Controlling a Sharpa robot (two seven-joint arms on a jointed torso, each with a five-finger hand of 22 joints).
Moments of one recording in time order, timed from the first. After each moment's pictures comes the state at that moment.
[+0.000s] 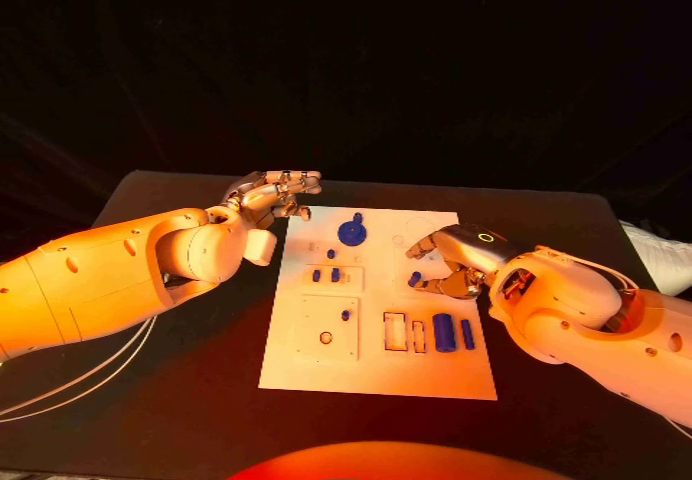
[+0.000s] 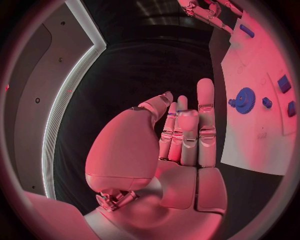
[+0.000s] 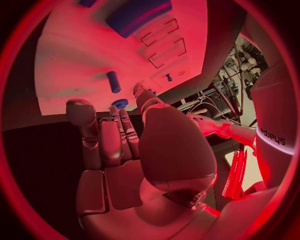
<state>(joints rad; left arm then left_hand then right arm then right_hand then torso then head) 1.17 -0.88 0.00 1.49 0.09 -0.24 0.29 1.37 -0.13 0.42 0.00 0.13 1.00 0.17 0.16 0.07 1.09 0.09 0.35 0.15 1.32 0.00 1.16 0.73 0.16 1.30 0.09 0.51 0.86 0.97 -0.91 0.15 1.78 -1.79 -0.22 -0.28 1.42 -0.14 0.18 0.12 0.12 0.93 0.15 0.06 0.07 0.90 0.12 0.12 0.07 1.46 0.02 1.28 1.09 0.13 1.29 0.13 1.08 0.74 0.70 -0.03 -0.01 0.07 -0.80</state>
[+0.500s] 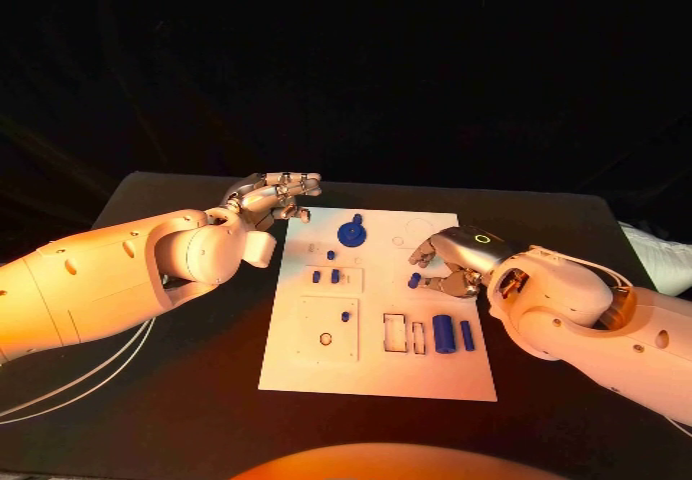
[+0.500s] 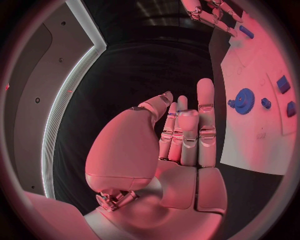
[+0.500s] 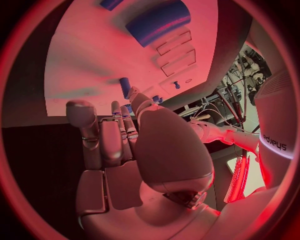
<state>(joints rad) 1.17 -0.88 0.00 1.49 0.09 -0.23 0.28 1.37 -0.13 0.42 0.00 0.13 1.00 0.17 0.16 0.07 1.09 0.09 0.36 0.15 1.32 0.00 1.16 0.73 0.16 1.30 0.09 0.51 0.86 0.97 -0.88 0.15 1.74 -1.82 -0.18 -0.28 1.48 -0.08 0.24 0.12 0.06 1.00 0.13 0.07 0.07 1.01 0.10 0.20 0.07 1.46 0.02 1.28 1.09 0.13 1.32 0.11 1.08 0.75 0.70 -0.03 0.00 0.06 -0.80</state>
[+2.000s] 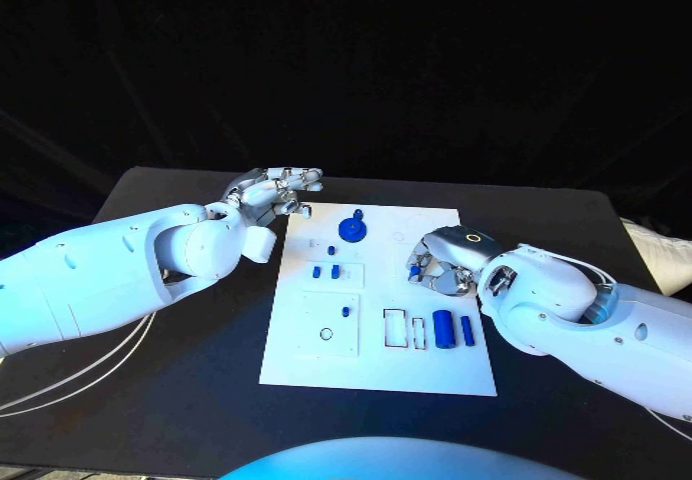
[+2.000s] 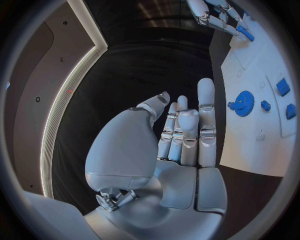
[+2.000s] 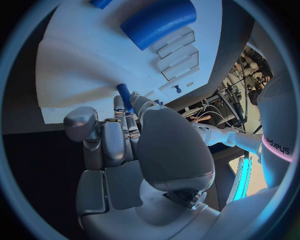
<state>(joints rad) 1.17 -0.88 0.00 1.49 0.09 -0.21 0.28 1.34 -0.12 0.39 0.02 0.12 0.99 0.17 0.17 0.07 1.08 0.09 0.38 0.16 1.31 0.01 1.16 0.72 0.16 1.30 0.10 0.50 0.85 0.96 -0.84 0.13 1.70 -1.80 -0.18 -0.29 1.44 -0.07 0.36 0.15 0.05 1.13 0.12 0.09 0.09 1.18 0.06 0.18 0.07 1.47 -0.02 1.29 1.10 0.13 1.36 0.08 1.15 0.85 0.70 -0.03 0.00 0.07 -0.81</state>
